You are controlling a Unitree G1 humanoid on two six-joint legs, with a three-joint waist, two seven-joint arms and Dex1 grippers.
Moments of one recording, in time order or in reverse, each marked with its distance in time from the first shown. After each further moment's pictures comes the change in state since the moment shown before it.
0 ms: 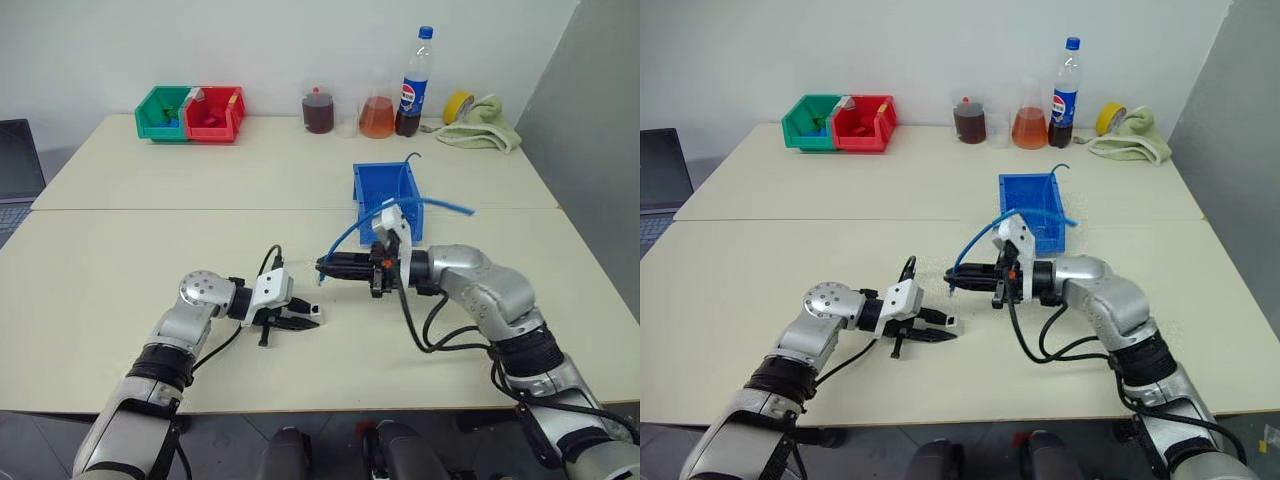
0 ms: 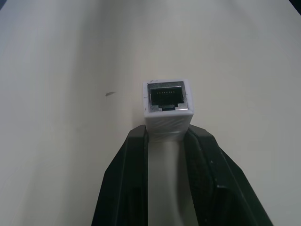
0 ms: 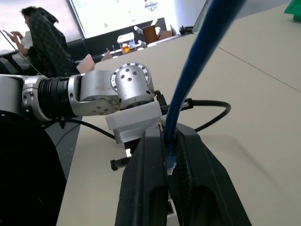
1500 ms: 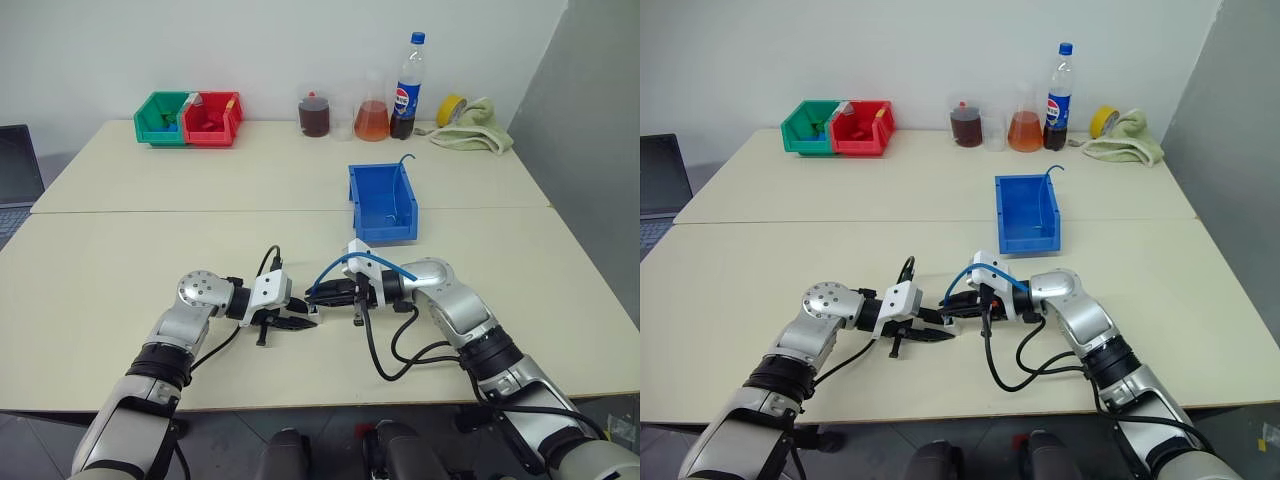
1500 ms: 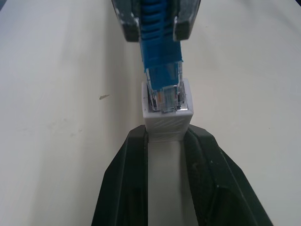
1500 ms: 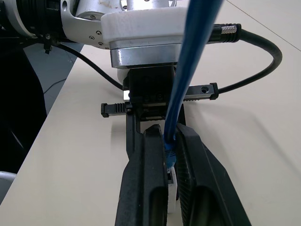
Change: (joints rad) left arm -0.007 0.010 -0.006 0.032 0.011 -0.048 0.002; right arm -0.025 0.095 0.101 0.267 -0.275 -0.295 0.156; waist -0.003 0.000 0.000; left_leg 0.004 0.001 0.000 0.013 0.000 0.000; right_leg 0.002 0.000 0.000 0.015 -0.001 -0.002
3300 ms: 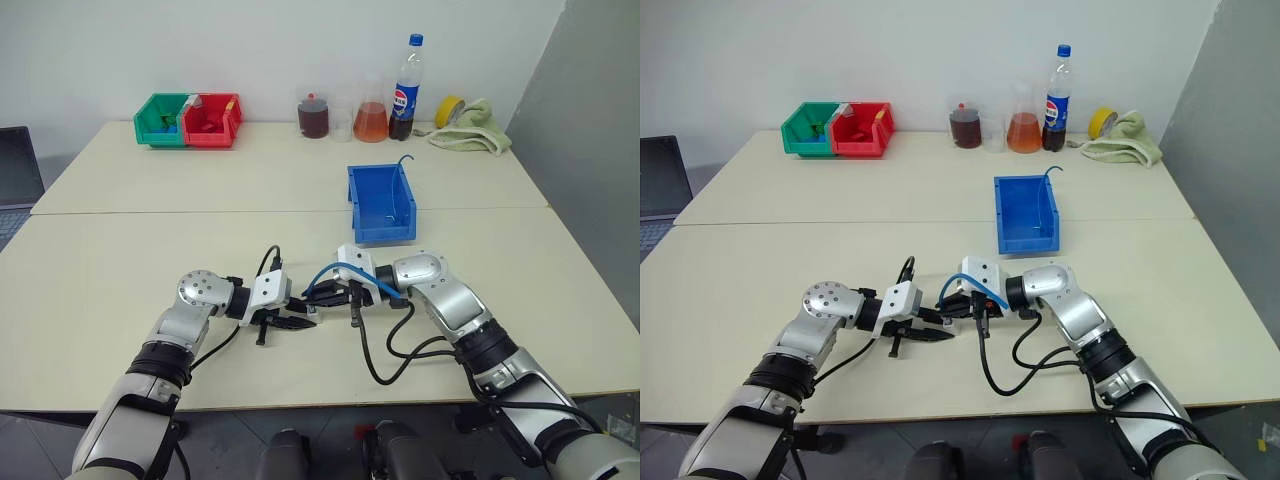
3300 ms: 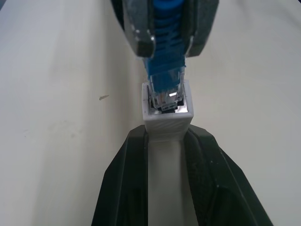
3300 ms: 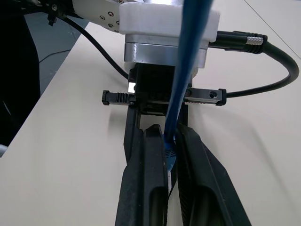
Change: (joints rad) left arm -0.010 0.001 -0.005 0.025 0.003 -0.021 0.007; right arm -0.025 0.006 0.030 0.003 -0.117 -0.071 0.049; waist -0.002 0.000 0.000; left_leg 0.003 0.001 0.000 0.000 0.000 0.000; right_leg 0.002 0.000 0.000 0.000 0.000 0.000
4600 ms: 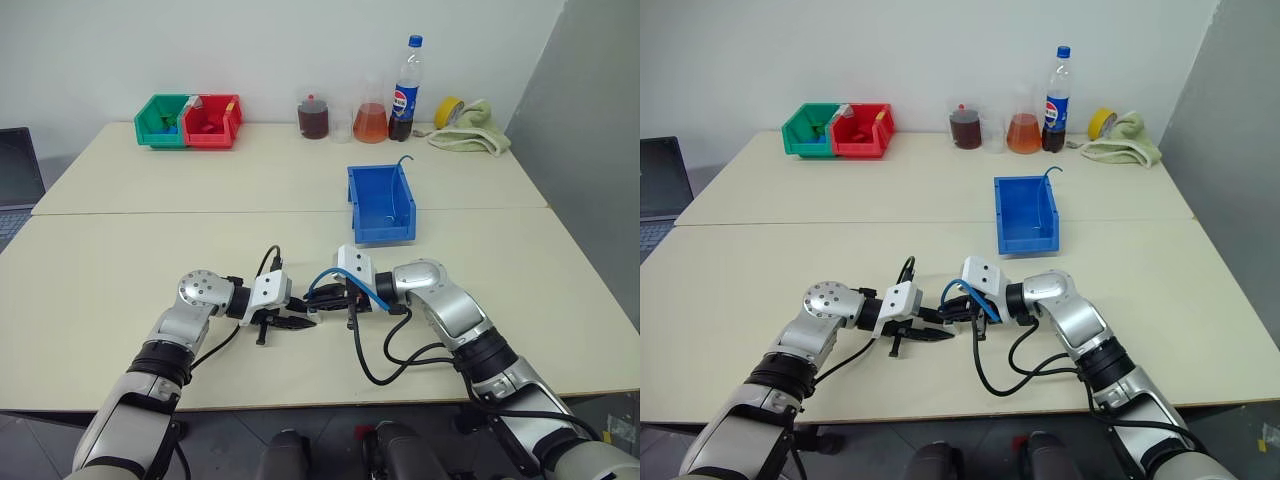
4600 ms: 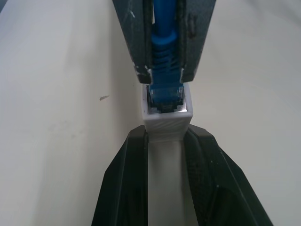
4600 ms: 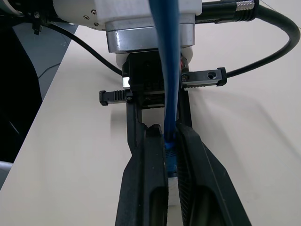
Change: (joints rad) left arm -0.007 0.000 -0.006 0.019 0.000 -0.018 0.005; right arm 0.030 0.029 -0.015 -0.022 0.010 0.158 -0.063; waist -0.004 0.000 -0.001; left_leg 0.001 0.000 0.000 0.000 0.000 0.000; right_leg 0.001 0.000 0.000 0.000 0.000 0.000
